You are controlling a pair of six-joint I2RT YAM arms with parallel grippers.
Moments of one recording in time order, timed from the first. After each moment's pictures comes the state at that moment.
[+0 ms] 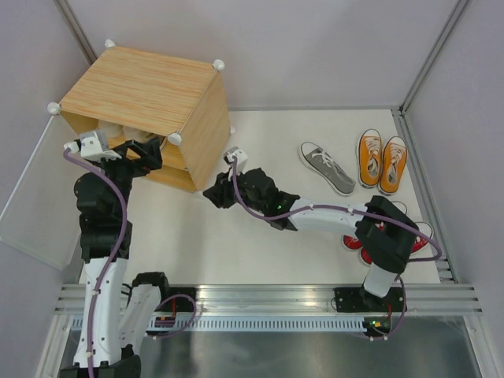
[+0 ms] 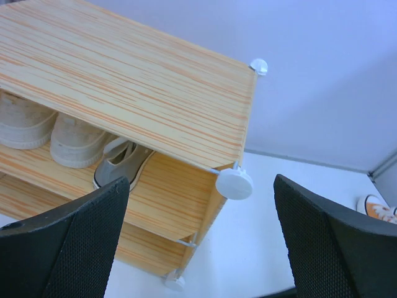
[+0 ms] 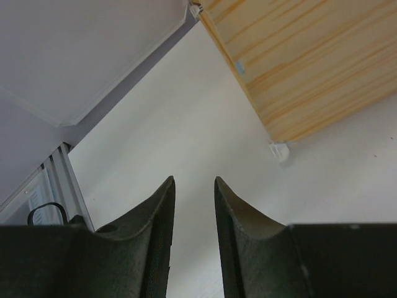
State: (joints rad) left arm 0.06 0.68 0.90 -0.10 0.06 -0.32; right arm 1.00 1.72 1.08 0.46 0.01 0.45
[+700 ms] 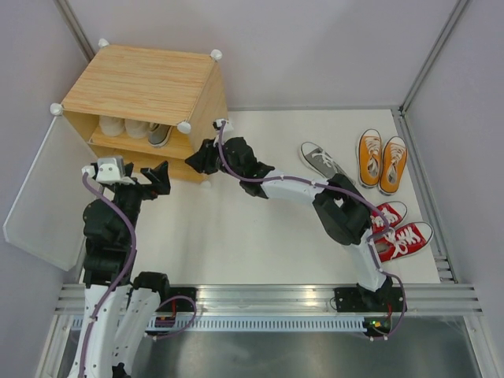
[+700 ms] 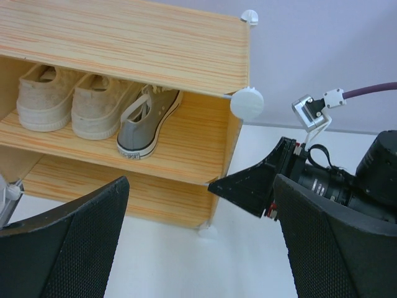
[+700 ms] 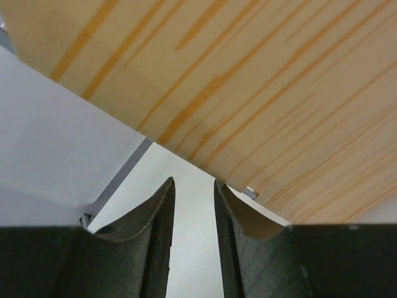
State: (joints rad) left arm -0.09 0.48 0.78 -0.20 -0.03 -0.15; right arm 0.90 2.13 1.59 0.45 -0.11 0.62
